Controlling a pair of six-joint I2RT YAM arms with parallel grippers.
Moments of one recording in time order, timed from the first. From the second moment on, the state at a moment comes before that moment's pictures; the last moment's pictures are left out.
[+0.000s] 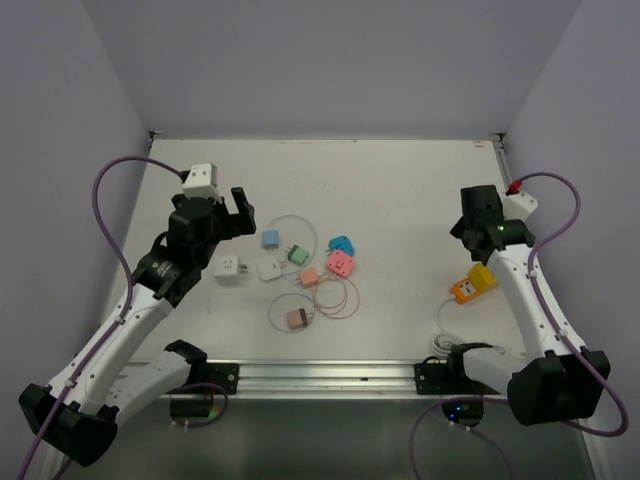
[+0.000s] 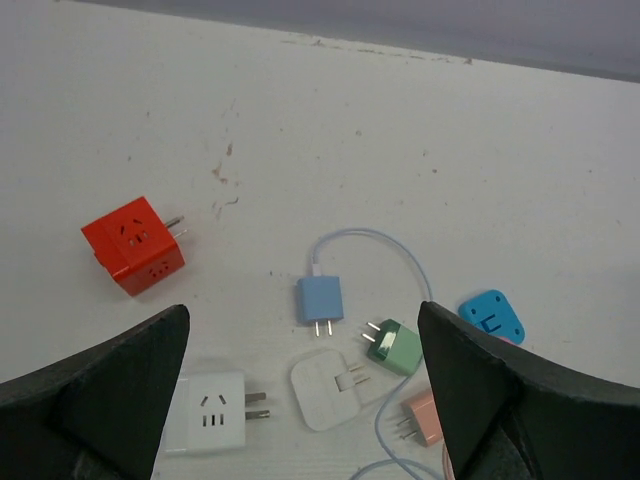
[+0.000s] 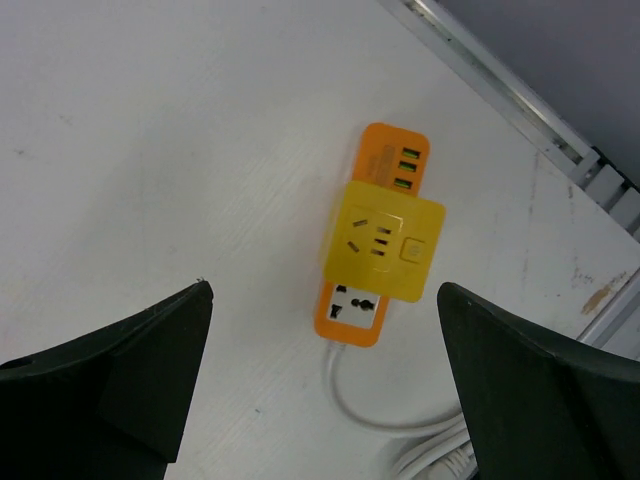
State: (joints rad) left arm -0.45 0.91 0.90 -0.39 -0.35 -0.38; right arm 0.12 1.14 1.03 -0.90 0.65 0.75
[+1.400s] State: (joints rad) left arm -0.46 0.79 0.69 -0.26 -0.25 -0.22; right arm -0.22 1.22 0.76 -0.49 0.15 0.60
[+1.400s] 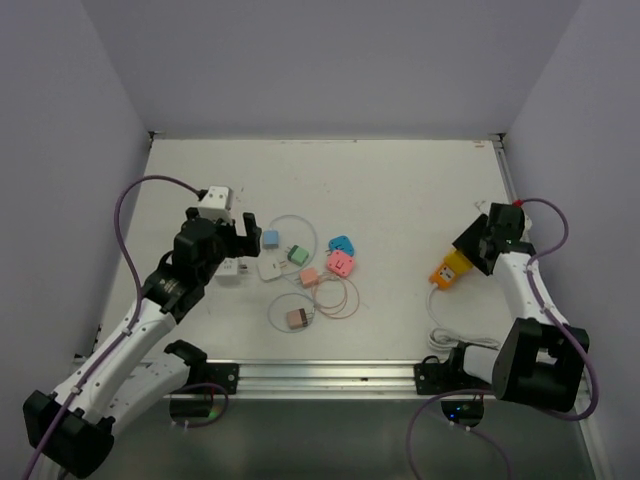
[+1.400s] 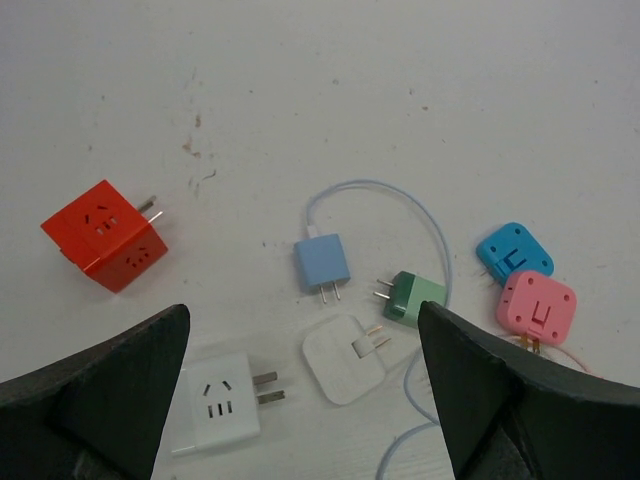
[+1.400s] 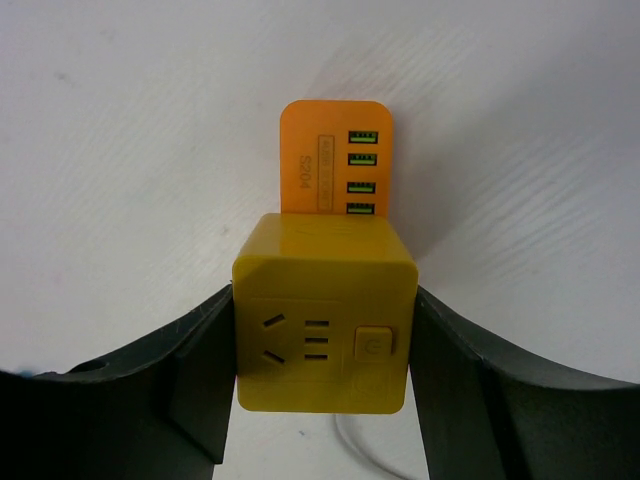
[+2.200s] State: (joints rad) left arm -0.80 1.19 0.70 0.10 -0.01 -0.53; right arm 0.08 1.09 0.69 -0.12 -0.34 0.78
